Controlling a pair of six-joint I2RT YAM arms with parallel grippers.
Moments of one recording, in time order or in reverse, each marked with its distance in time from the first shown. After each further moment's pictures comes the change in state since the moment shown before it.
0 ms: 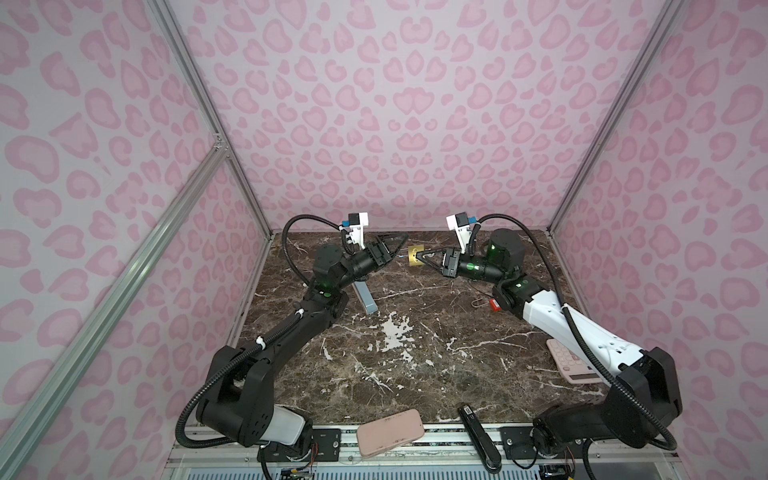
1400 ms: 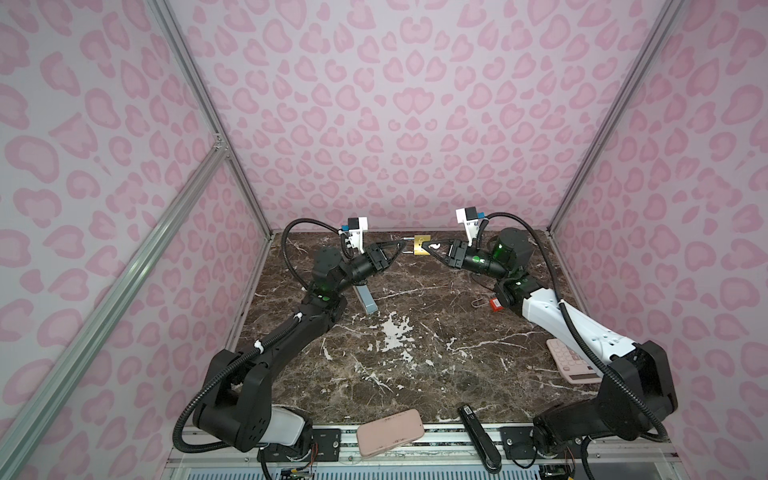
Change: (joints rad) left arm 0.005 -0.029 -0.041 -0.008 0.003 0.008; right arm -0.054 0.033 -0.018 0.173 -0.038 0.168
